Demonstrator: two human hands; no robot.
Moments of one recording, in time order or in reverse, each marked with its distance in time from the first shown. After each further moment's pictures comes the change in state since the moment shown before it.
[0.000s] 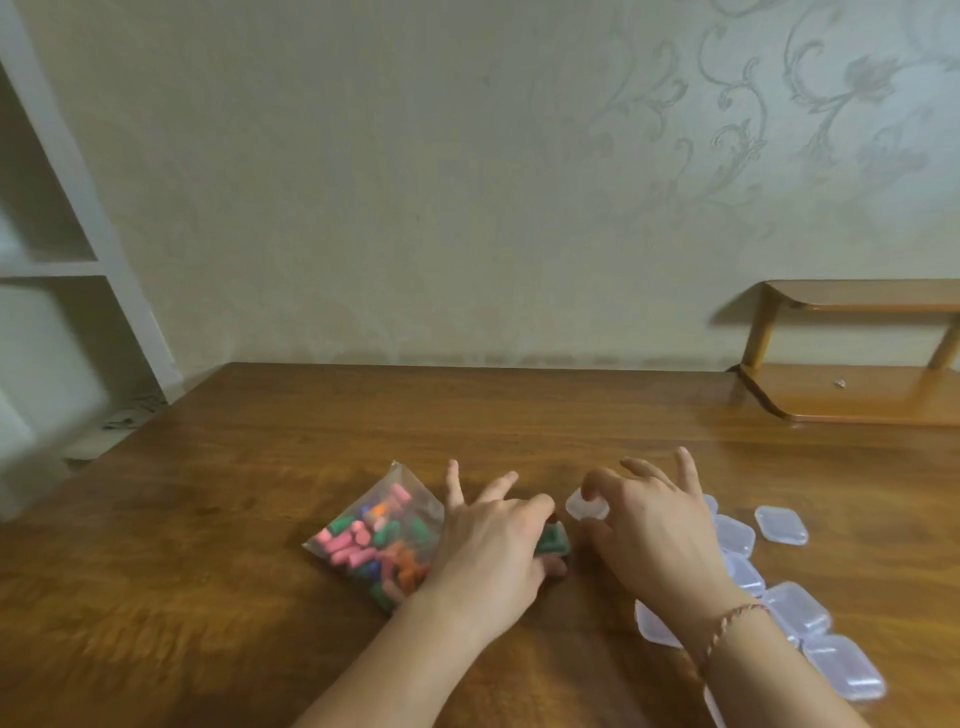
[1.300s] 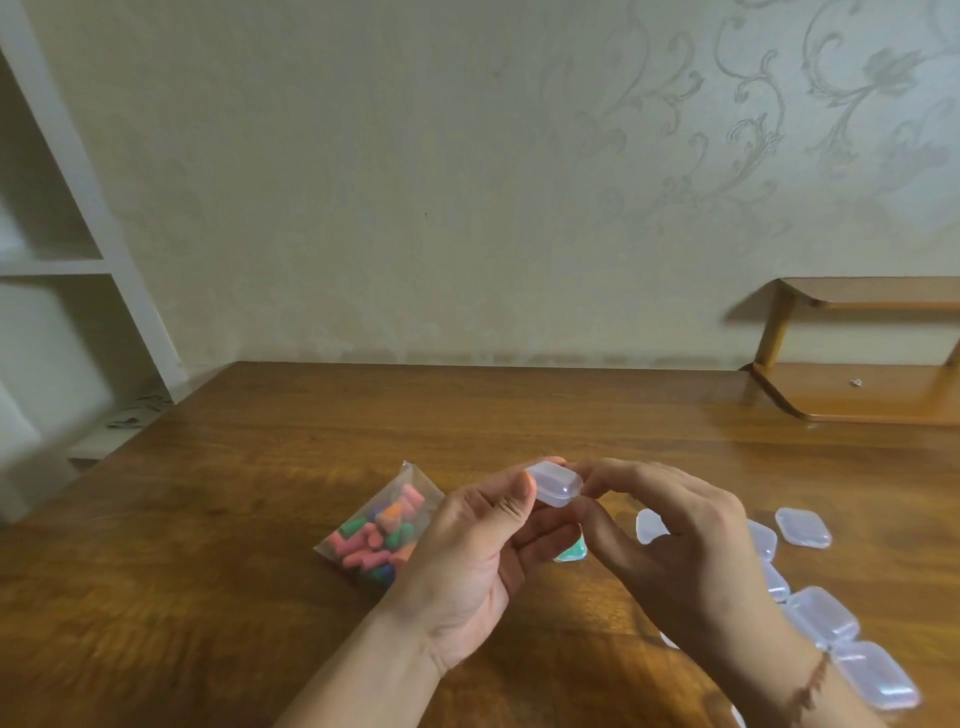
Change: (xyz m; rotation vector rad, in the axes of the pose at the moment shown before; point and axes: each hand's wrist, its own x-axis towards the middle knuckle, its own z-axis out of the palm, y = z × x) left_hand -0.019 -0.022 -0.013 -2.020 -0.096 -0.128; right_hand -0.023 -0.025 -0.025 0.661 0.572 -0.313
